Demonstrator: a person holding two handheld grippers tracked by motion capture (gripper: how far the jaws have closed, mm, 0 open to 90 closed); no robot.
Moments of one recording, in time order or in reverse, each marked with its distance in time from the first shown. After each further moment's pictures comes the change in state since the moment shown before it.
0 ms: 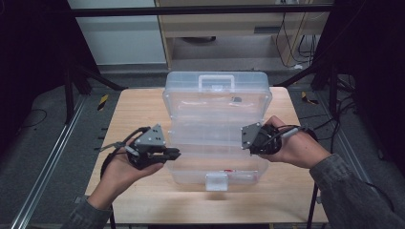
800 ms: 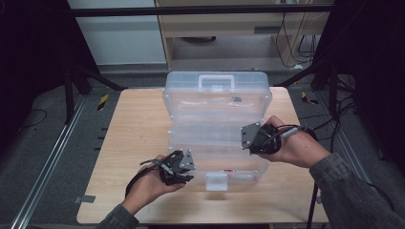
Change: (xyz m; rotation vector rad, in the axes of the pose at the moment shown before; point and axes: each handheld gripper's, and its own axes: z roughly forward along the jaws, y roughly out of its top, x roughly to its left) left arm -0.033 -0.037 0.107 0.300 -0.006 0.149; right arm -0.001 0.001 0.000 0.004 0.009 0.000
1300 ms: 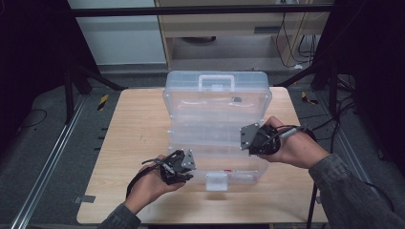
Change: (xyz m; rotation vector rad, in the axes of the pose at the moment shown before) left arm 0.002 0.000 0.012 0.049 -0.008 -0.031; right arm 0.001 0.002 0.001 0.006 0.000 0.002
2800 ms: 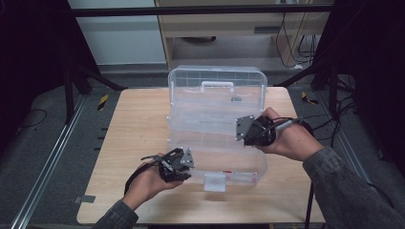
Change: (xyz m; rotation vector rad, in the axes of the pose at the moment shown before) left arm 0.007 -0.001 -0.002 0.030 -0.038 0.005; right arm -0.016 0.012 -0.002 0.014 -0.089 -0.003
